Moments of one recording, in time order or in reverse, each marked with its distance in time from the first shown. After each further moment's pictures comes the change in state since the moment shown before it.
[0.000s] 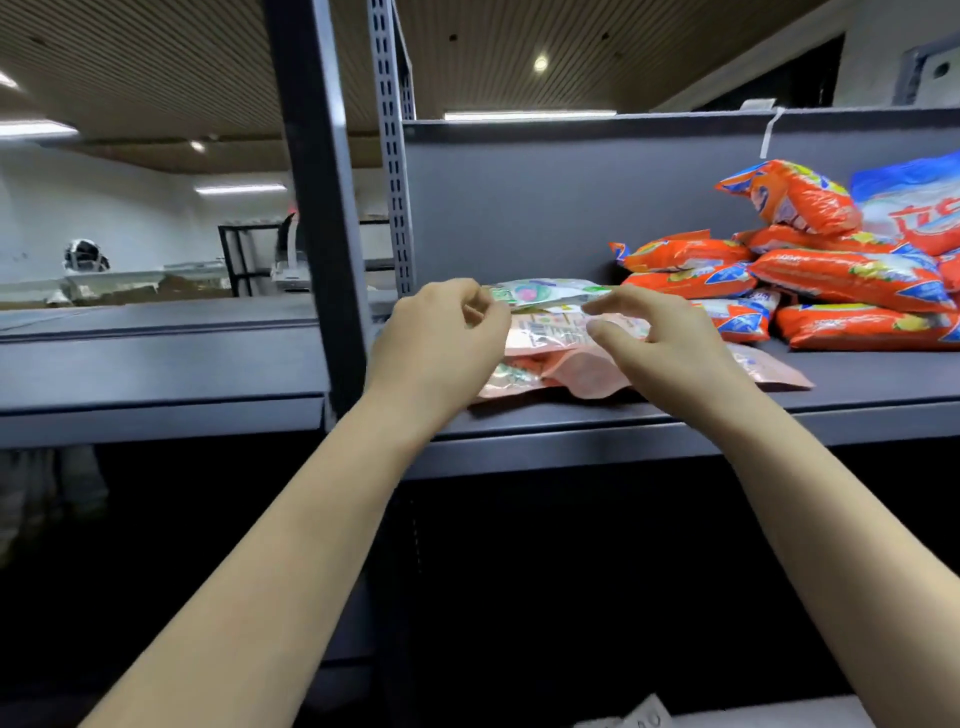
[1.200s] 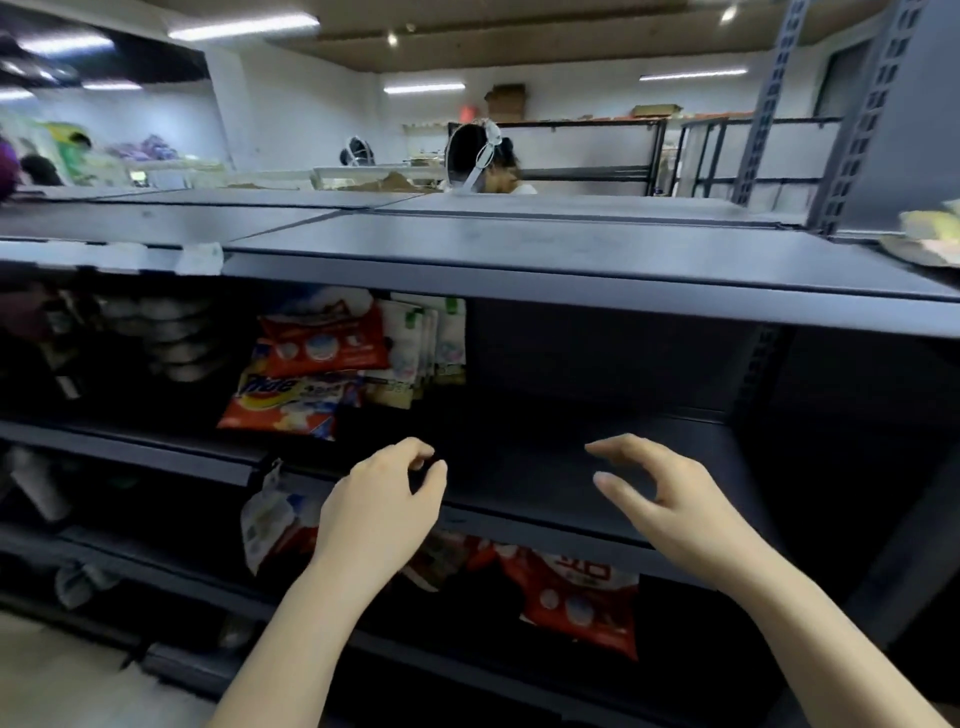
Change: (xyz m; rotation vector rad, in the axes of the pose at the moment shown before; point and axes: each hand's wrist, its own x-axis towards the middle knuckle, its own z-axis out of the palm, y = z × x) left_hand -0.190 -0.404 -0.308 0.404 -0.146 -0.507; right_hand -0.155 -0.269 0.344 0.262 -0.610 0.005
